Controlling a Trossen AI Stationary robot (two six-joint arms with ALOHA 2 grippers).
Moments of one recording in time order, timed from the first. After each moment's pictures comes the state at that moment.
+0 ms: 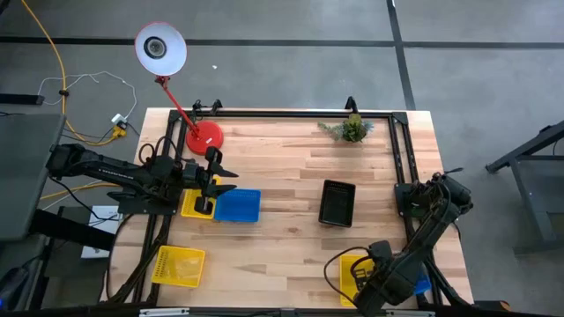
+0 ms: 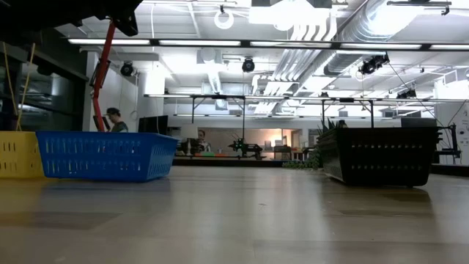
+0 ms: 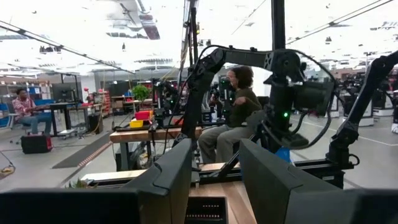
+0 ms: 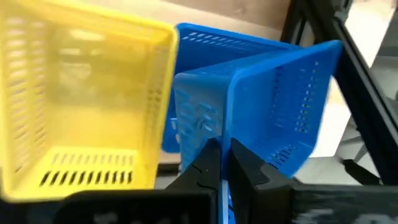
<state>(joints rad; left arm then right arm) 0.02 0.78 0.24 0.79 0.01 0.06 0.89 1.89 1.68 -1.56 -0.25 2.25</state>
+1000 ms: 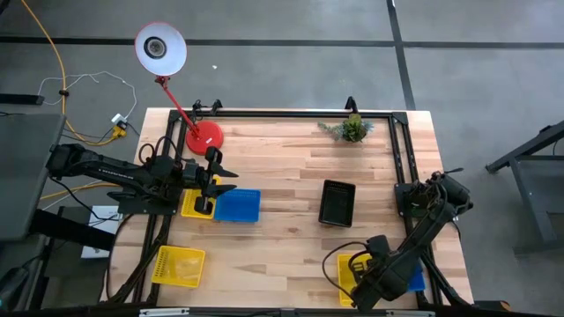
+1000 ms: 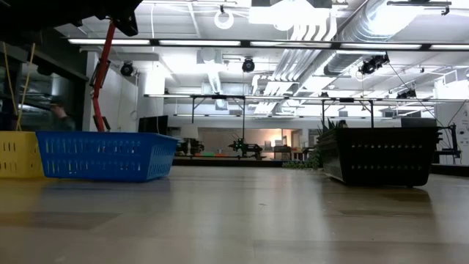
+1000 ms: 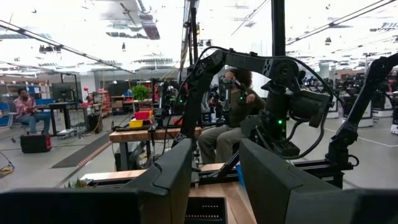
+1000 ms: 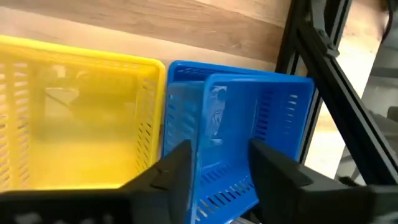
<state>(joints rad) 0.02 0.78 0.24 0.79 0.01 0.06 0.87 1.89 1.62 -1.58 -0.19 2.21</state>
